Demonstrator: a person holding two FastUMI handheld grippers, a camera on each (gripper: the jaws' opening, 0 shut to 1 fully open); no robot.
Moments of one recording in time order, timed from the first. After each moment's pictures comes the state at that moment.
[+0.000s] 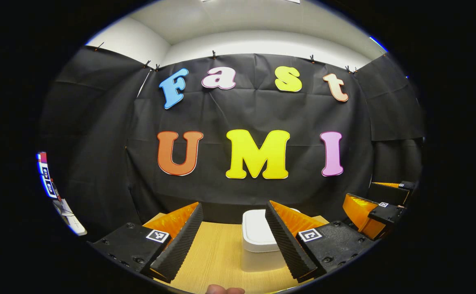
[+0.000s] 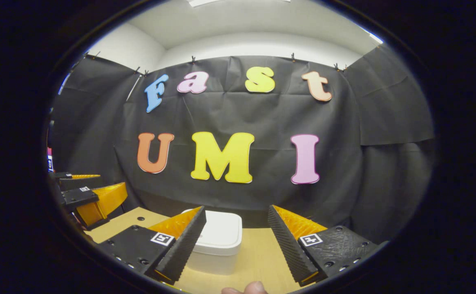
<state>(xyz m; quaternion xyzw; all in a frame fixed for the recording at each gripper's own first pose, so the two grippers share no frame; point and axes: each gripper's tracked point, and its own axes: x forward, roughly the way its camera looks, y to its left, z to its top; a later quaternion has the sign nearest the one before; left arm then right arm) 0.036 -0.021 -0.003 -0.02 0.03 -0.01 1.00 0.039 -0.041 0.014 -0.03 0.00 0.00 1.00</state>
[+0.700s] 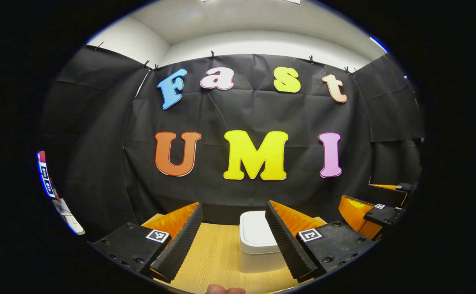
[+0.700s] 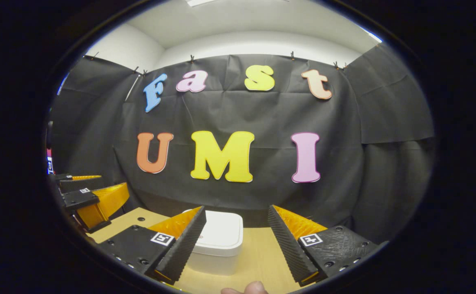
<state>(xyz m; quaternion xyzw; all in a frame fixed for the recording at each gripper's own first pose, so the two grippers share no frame) 0.039 -0.026 -0.001 -0.02 0.02 -0.02 1.00 0.043 -0.043 0.014 -0.02 0.00 -0.01 1.00</state>
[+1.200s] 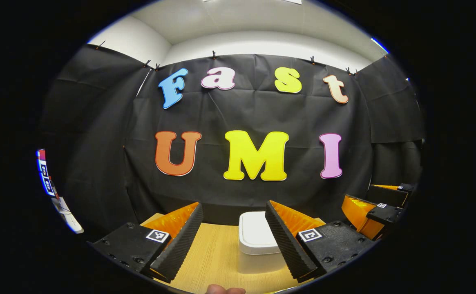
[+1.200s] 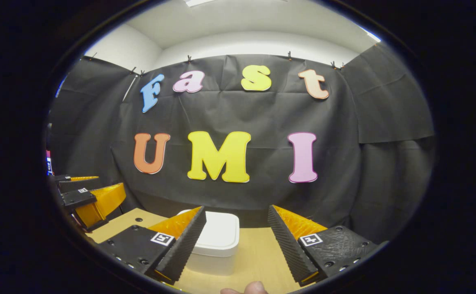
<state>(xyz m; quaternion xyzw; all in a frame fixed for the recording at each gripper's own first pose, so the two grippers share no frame) 0.041 -0.029 -0.002 -0.03 0.02 -0.02 1.00 0.047 -0.050 0.015 -0.02 0.00 -0.01 1.00</state>
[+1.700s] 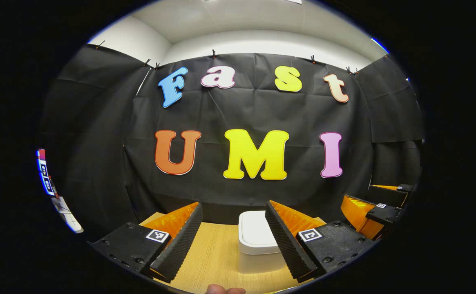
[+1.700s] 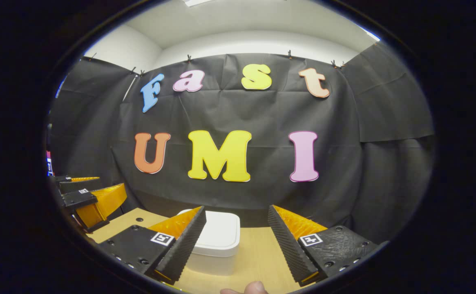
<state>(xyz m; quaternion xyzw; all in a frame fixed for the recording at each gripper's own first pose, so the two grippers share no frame) 0.042 -0.031 -0.005 -0.03 0.03 -0.02 1.00 0.050 -0.051 0.014 -0.02 0.00 -0.01 1.00</state>
